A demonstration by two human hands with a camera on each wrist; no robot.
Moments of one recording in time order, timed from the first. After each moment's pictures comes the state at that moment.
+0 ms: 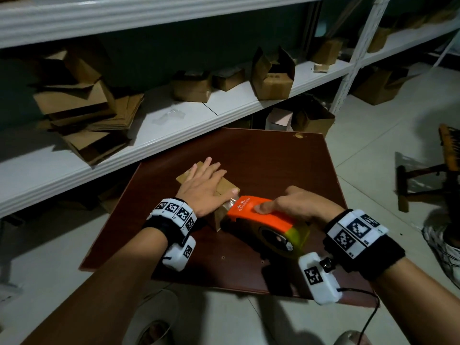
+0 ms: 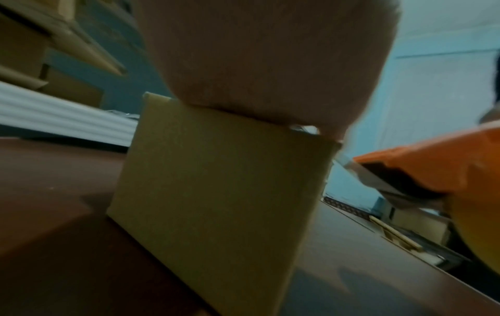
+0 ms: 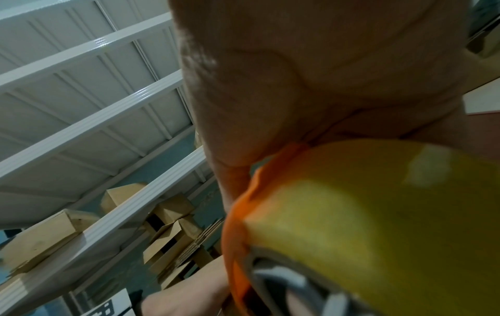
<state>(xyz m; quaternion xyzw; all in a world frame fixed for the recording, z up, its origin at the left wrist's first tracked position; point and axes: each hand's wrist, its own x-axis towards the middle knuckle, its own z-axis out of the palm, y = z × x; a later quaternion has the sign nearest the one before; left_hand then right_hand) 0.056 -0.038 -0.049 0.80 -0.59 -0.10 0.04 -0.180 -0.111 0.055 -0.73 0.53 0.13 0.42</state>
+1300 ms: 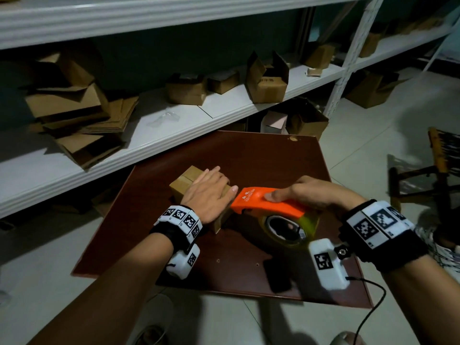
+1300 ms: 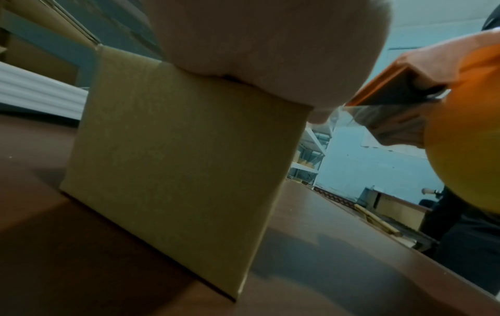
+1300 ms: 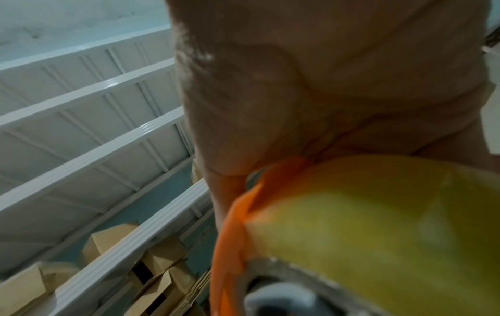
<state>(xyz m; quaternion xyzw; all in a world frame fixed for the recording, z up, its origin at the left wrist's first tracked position) 0.042 -0.052 -0.067 0.77 -0.63 -0.04 0.09 -0.198 -0.136 0.073 -0.71 0.55 0.11 0.42</state>
